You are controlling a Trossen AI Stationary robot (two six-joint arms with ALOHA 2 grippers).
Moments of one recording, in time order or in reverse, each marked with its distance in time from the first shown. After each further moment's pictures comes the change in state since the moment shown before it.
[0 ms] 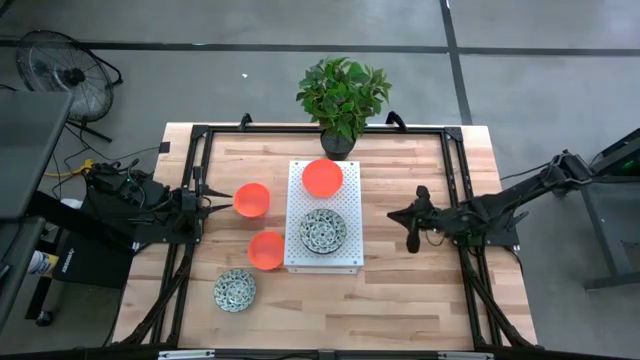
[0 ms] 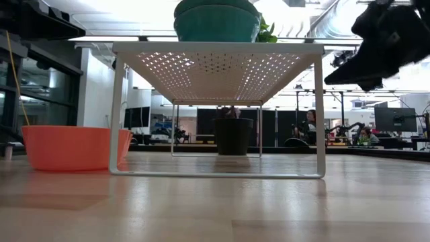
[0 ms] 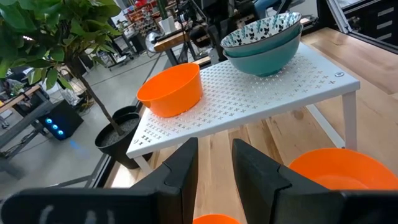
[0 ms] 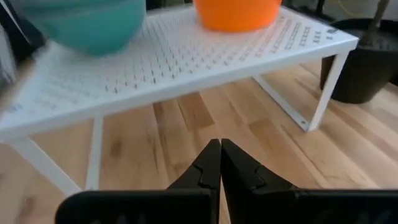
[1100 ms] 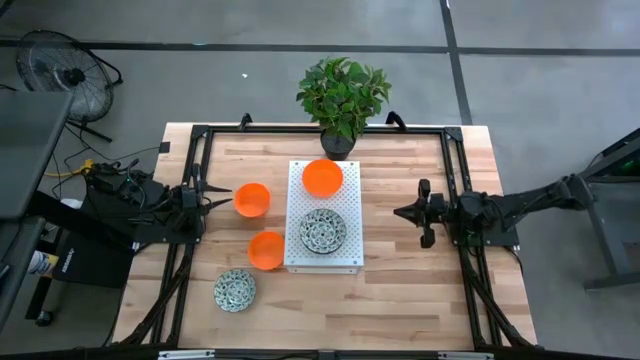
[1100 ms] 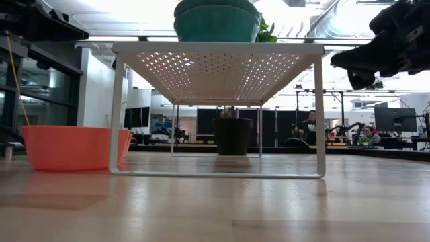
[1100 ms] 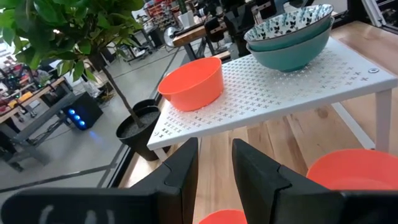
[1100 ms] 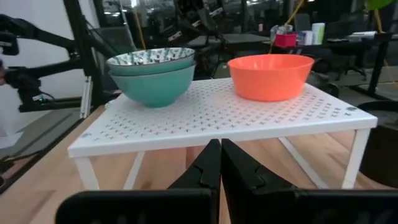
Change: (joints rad) left arm 0.000 0.000 0.000 0.003 -0.087 0.000; right arm -0.216 -0.359 -0.221 0.247 -0.381 -0.290
